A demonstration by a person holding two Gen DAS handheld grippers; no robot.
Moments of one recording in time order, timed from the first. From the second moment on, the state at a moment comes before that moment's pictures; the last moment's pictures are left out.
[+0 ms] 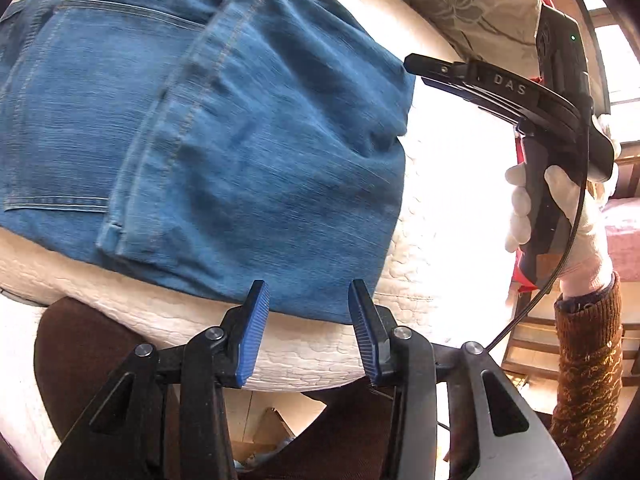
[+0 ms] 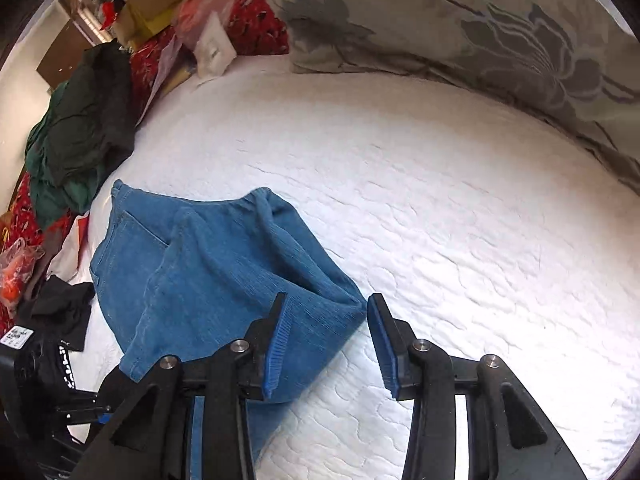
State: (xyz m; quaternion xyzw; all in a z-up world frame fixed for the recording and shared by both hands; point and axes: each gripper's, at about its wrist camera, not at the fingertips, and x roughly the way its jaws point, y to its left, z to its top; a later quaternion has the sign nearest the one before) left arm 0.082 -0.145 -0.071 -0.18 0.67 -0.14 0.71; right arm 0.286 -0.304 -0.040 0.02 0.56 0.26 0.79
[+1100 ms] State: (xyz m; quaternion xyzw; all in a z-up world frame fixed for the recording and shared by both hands) left arm 0.023 0.182 -0.113 -0.53 0.53 0.02 0.66; right arm 0.306 -0.178 0.022 0.09 0.51 0.32 0.79
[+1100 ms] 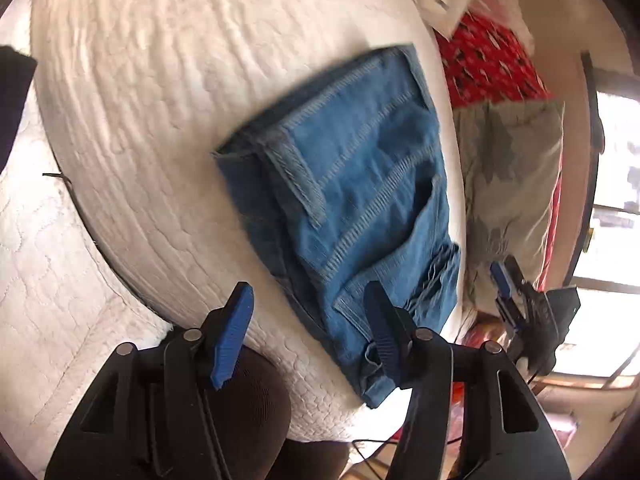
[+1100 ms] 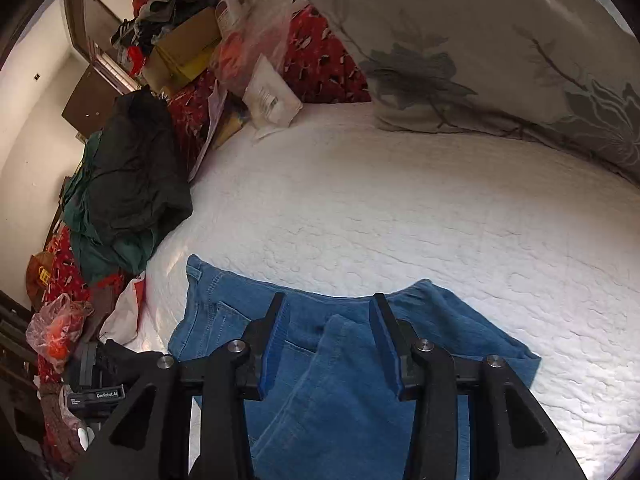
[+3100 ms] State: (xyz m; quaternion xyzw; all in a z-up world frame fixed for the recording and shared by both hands) left arm 0.072 -0.147 -0.070 -0.08 0.64 -0.21 0.74; right arm 0.221 -0.357 -0.047 0.11 0.55 0.25 0.79
